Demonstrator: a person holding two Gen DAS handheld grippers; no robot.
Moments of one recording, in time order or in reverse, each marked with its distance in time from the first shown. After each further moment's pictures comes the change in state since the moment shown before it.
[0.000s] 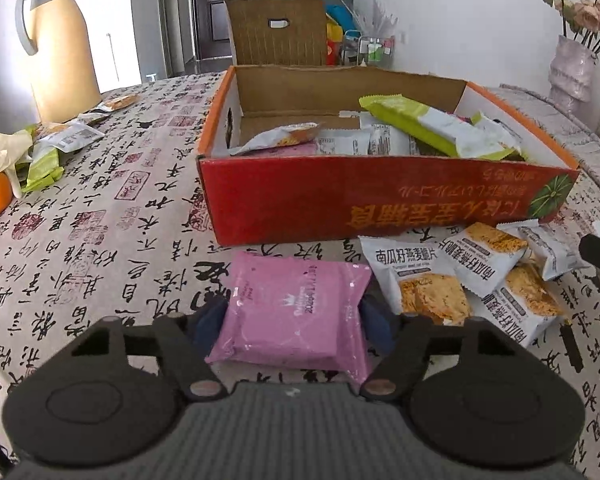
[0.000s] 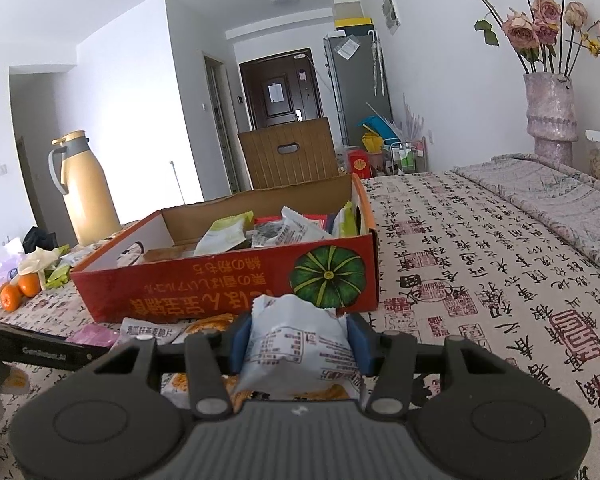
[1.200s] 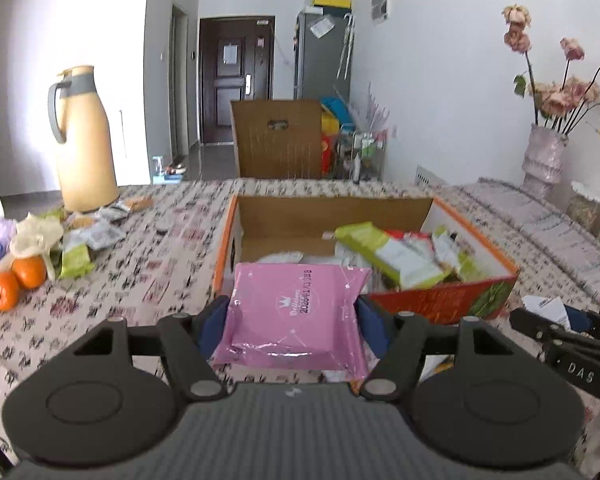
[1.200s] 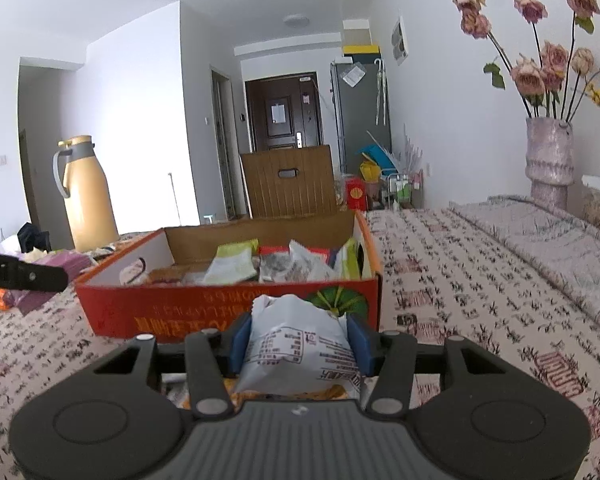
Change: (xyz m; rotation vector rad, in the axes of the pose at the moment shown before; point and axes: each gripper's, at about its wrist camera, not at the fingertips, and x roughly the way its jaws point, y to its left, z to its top) left arm -0.088 -0.013 0.026 -0.022 -0.292 -0.015; right arm -0.017 0.022 0.017 -0.078 -0.087 -0.034
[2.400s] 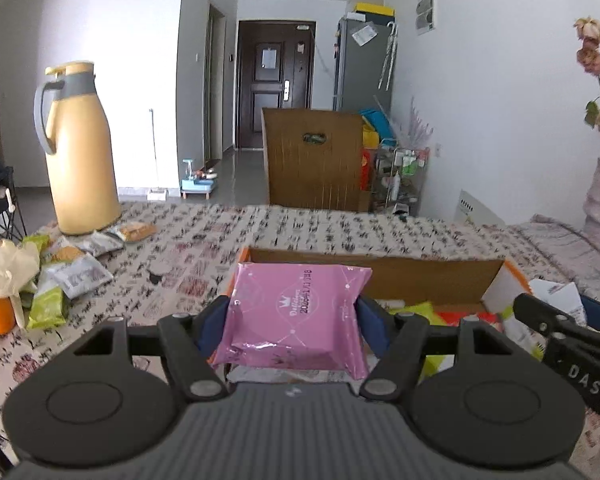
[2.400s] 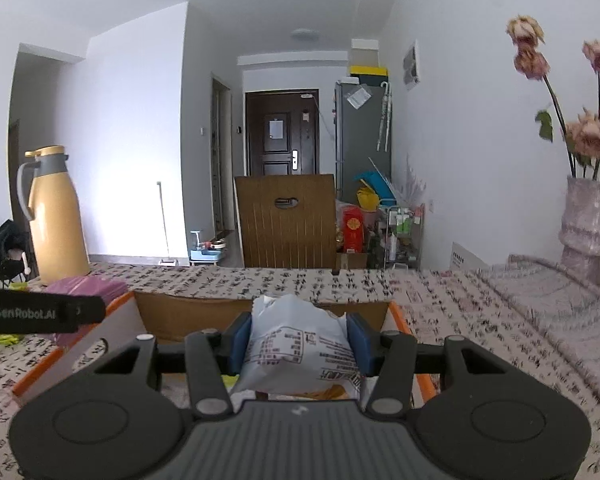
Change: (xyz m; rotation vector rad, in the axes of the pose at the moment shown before) left arm 0.123 0.006 0.058 -0.072 -0.005 0.107; right arm 0.128 0.027 0.075 -0.061 -0.032 -0.048
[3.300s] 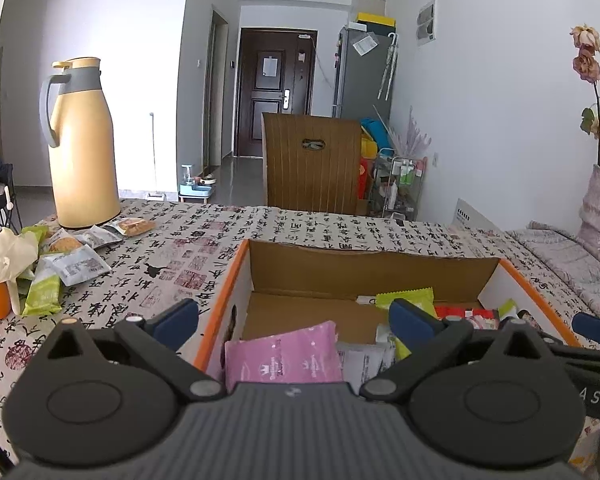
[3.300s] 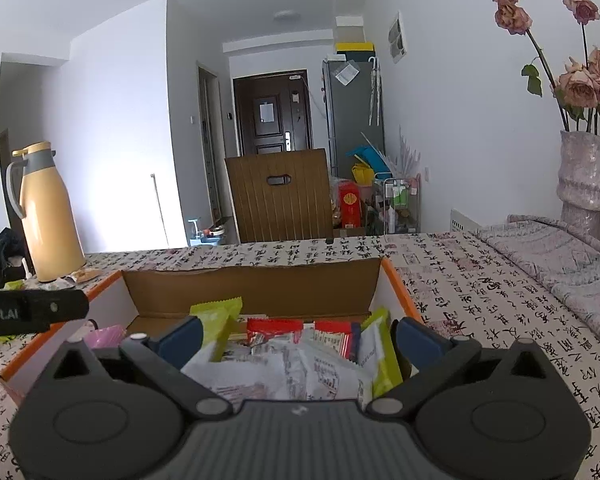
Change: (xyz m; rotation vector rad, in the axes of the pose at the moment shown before) left arm -0.009 0.003 -0.013 -0.026 -0.042 -0.011; right arm 0.005 -0.013 -0.016 0.060 0.046 -0.001
